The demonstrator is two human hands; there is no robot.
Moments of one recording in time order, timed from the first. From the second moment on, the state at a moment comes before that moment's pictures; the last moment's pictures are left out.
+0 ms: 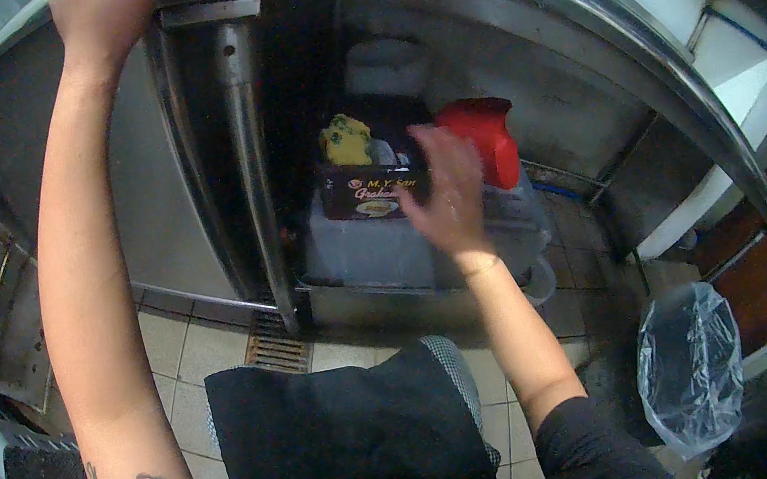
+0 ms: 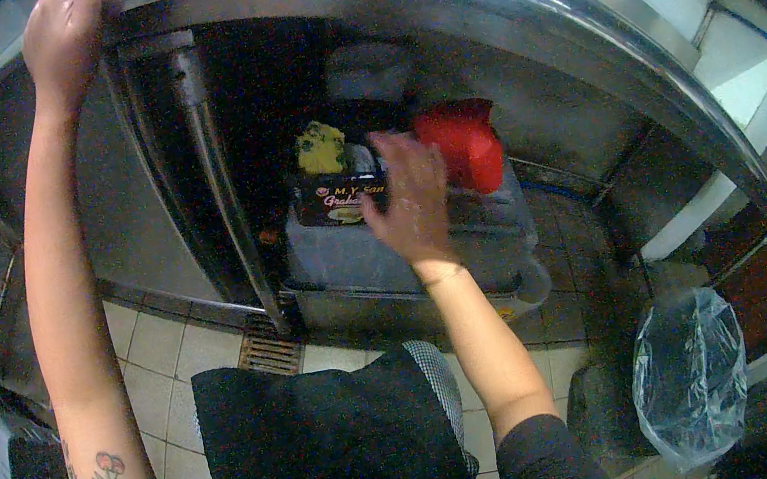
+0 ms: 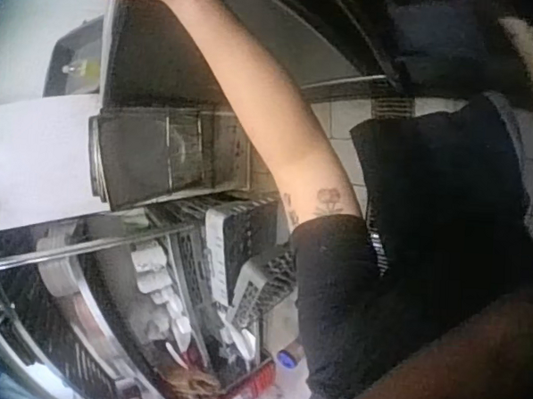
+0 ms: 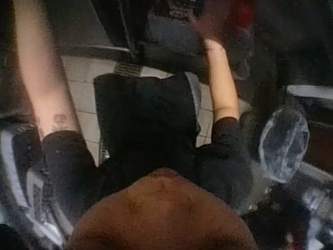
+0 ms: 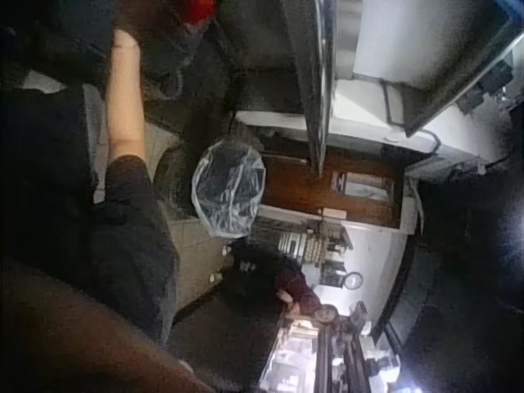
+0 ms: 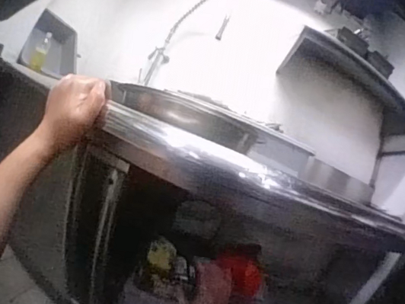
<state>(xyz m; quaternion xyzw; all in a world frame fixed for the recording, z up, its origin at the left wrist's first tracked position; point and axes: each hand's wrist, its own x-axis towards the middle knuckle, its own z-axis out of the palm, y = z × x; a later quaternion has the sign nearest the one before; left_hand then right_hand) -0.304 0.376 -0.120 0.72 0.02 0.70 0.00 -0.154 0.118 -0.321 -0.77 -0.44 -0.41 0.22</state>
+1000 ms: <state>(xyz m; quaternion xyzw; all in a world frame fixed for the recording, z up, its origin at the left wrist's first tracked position) -0.286 0.375 -0.126 0.74 0.02 0.67 -0.08 -0.302 -0.159 -0.007 -0.73 -0.36 -0.47 0.34</state>
